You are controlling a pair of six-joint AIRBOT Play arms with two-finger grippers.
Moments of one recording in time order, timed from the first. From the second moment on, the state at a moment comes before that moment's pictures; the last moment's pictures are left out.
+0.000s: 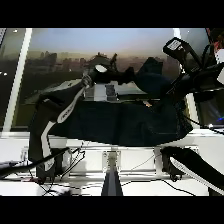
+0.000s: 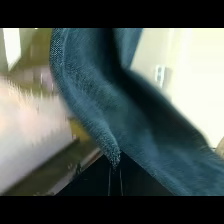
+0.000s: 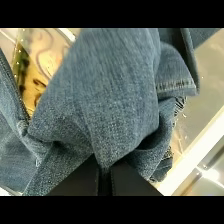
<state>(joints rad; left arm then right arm) -0.53 -2.06 1.68 0.18 -0.76 -1.26 0.38 -0.96 1.40 -1.65 1.65 1.20</state>
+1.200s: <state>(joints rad) -0.09 -1.25 1.68 1.24 -1.27 -1.20 0.32 -1.40 1.40 -1.79 0.96 1.50</state>
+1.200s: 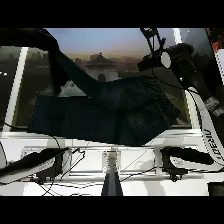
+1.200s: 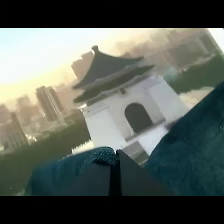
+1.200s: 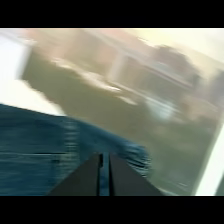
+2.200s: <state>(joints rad) -0.09 -1.39 1.68 1.31 -1.32 -1.20 -0.53 -1.76 1.38 -0.98 1.44 1.03</state>
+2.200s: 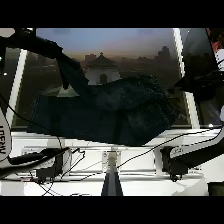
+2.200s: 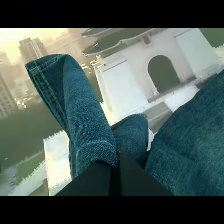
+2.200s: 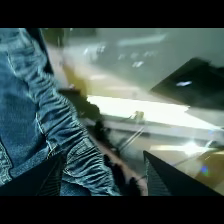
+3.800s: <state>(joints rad) -0.14 -1.61 1.68 1.22 -0.99 -1.20 -0.64 -1.50 1.29 -1.17 1.33 1.11</state>
